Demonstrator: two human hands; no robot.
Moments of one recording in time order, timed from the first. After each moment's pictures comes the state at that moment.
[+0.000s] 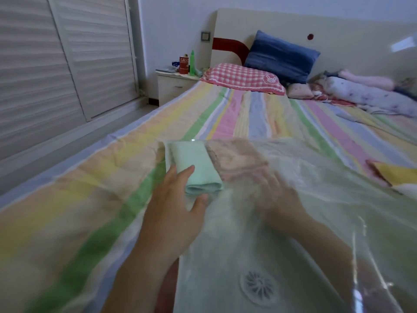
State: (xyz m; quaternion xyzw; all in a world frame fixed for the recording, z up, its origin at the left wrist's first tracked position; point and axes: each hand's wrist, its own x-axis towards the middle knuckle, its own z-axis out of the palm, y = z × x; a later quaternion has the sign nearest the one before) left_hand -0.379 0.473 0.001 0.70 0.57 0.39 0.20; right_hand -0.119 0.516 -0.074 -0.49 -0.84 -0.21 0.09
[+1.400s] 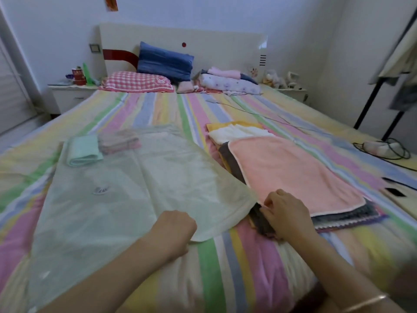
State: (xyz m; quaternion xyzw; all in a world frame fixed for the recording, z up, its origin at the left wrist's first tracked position) left_hand -0.193 0.129 0.023 0.95 0.28 -0.12 -0.09; right_hand 0.042 0.014 0.011 -0.86 -0.49 -0.12 0.12
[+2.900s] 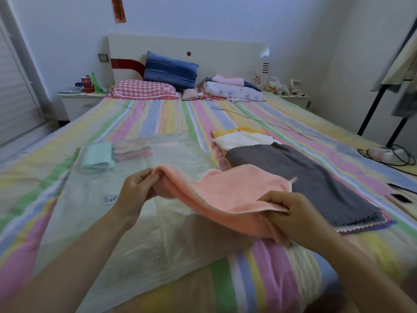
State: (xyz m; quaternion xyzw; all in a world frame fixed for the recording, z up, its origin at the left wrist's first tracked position) left_hand -0.249 0.210 0.051 0.59 0.30 0.46 0.59; right_hand -0.015 -0.019 0.084 -0.68 -0.59 0.13 0.42
